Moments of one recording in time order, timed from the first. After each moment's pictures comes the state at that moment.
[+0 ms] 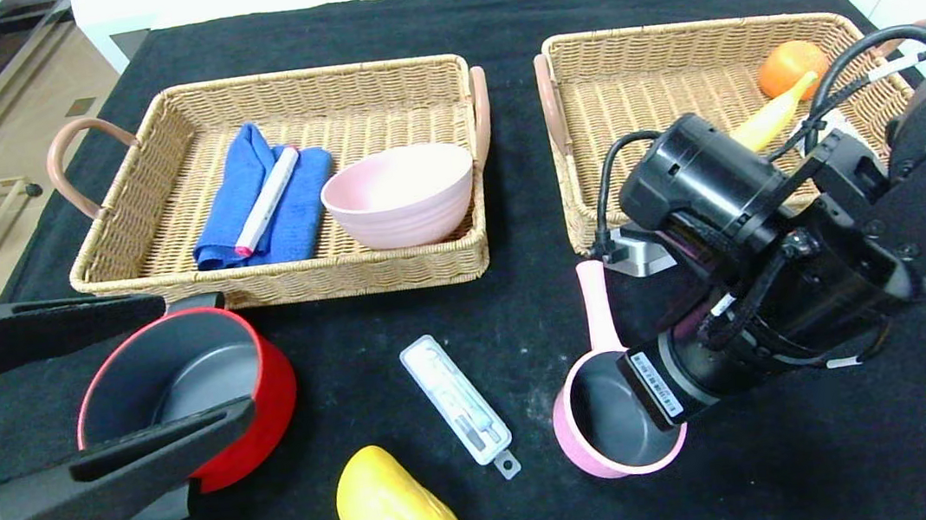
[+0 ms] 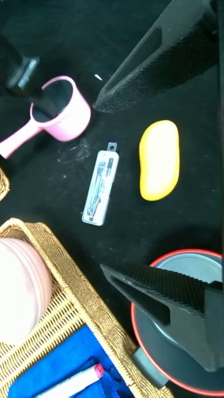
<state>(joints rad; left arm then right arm) -0.45 1.01 -0.92 0.11 -0.25 0.21 0.76 1.85 -1.64 0.83 -0.09 0.32</state>
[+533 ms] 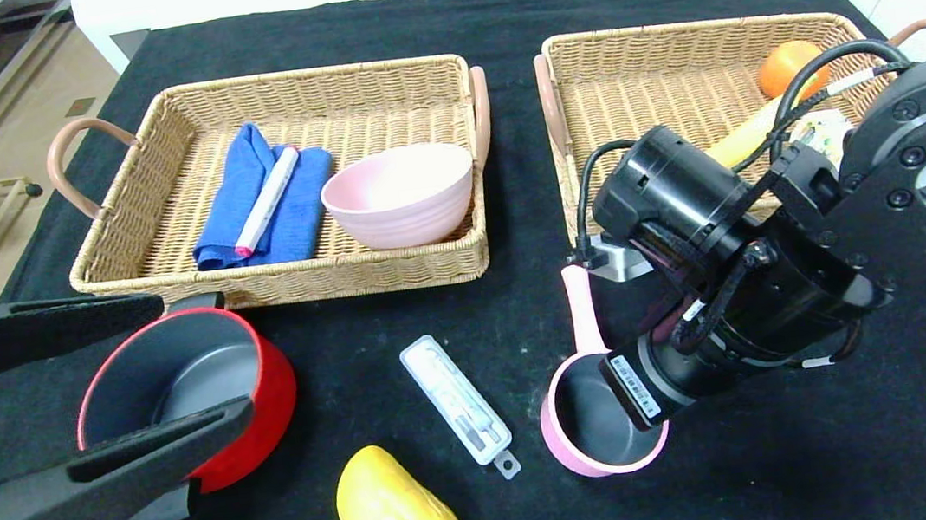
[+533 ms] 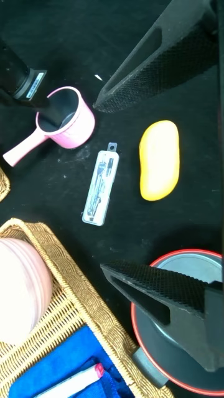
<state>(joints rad) -0.45 1.01 -0.92 0.11 -0.25 0.21 0.77 1.89 -1.67 0.83 -0.10 0.32</state>
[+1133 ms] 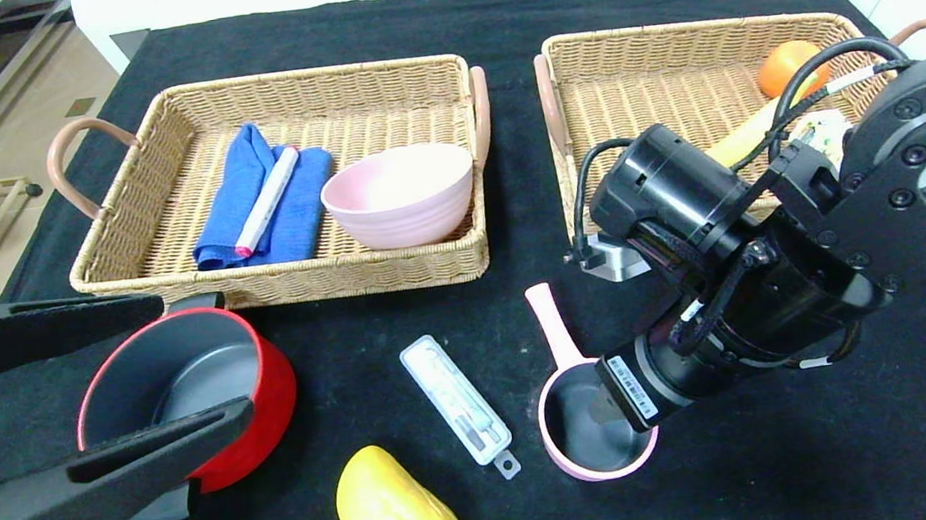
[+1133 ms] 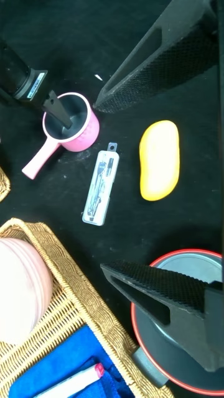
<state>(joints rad) -0.45 1.01 -0.92 0.11 -0.25 0.21 0.78 1.89 -1.68 0.83 -0.10 0.32</state>
